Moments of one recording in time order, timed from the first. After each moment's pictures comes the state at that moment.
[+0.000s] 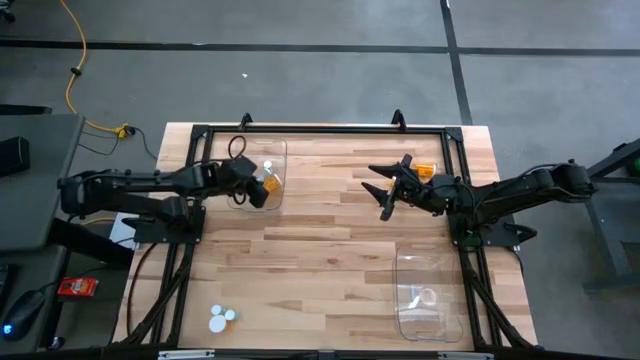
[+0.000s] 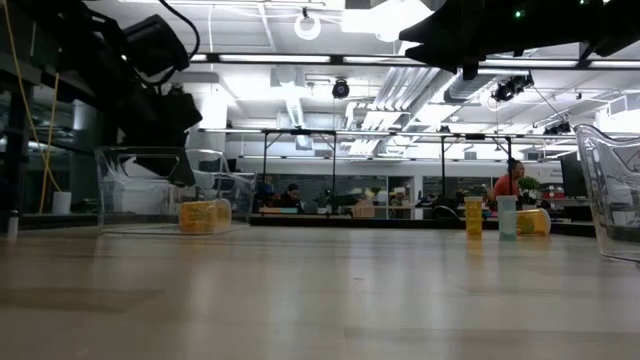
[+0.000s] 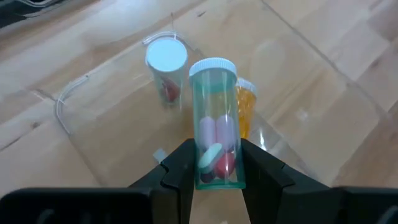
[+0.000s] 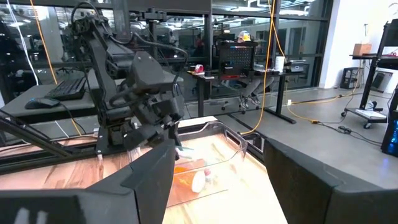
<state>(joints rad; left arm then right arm) 0.46 1.04 0.45 -0.31 -0.26 -0.44 0.04 1.04 0.43 0.69 0.42 -0.02</state>
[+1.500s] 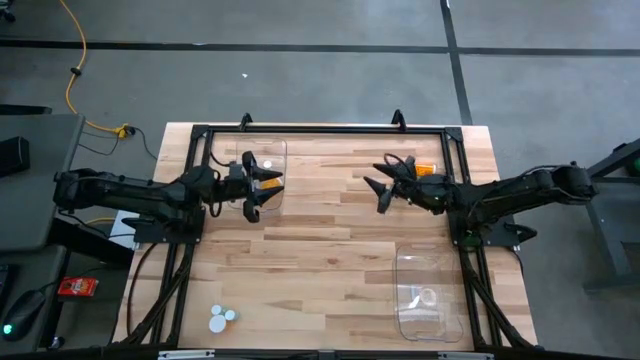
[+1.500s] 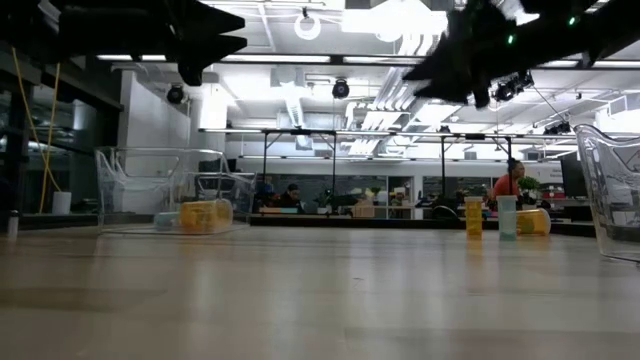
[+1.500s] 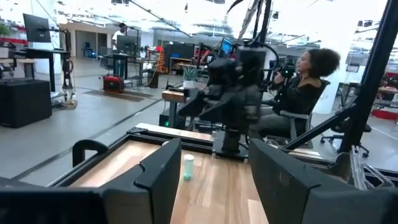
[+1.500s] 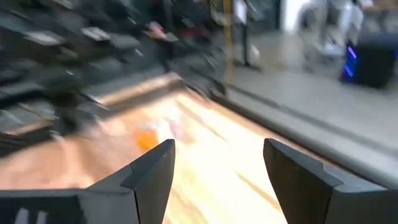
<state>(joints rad) 0.23 0.91 0.31 0.72 -0.05 -0.10 -0.04 1.04 0.43 0.44 0.52 0.23</state>
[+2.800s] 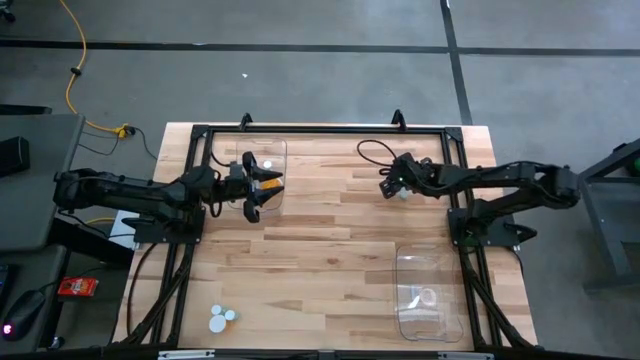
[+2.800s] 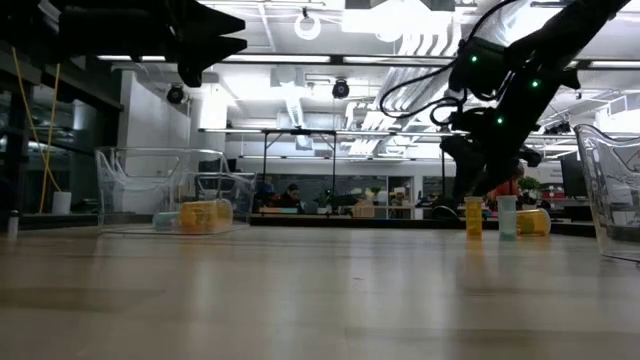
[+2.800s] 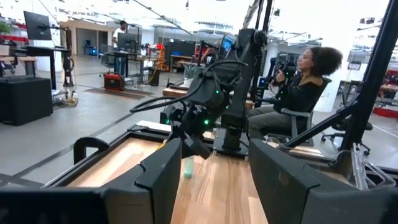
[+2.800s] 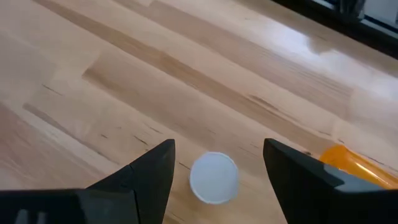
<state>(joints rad) 0.23 0.91 0.31 0.71 -0.05 -0.10 -0.33 1.24 0.56 -0.34 0.46 0.57</state>
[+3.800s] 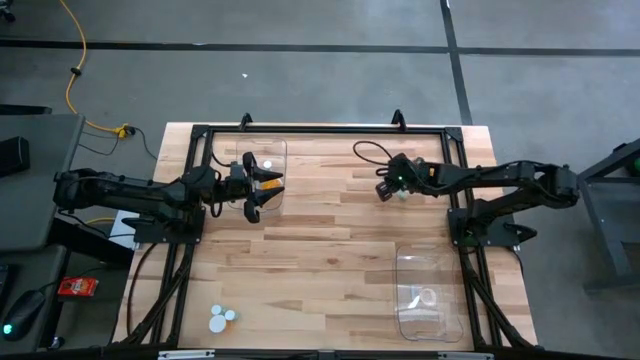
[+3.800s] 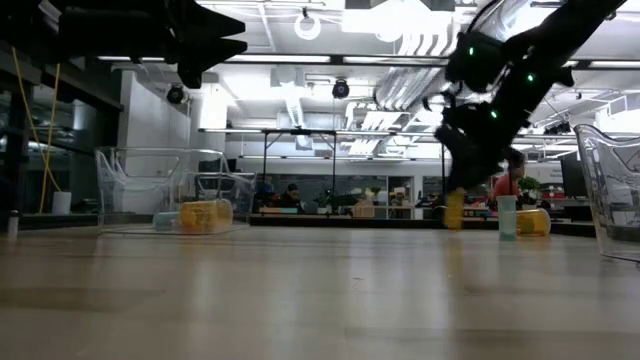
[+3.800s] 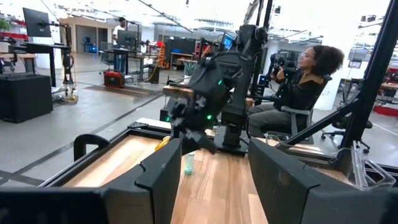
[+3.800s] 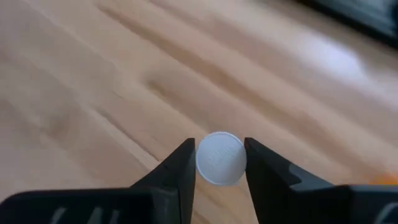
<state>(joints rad) 0.23 0.91 0.31 0.70 -0.05 -0.10 -0.30 1.24 0.57 -0.23 0.36 0.48</state>
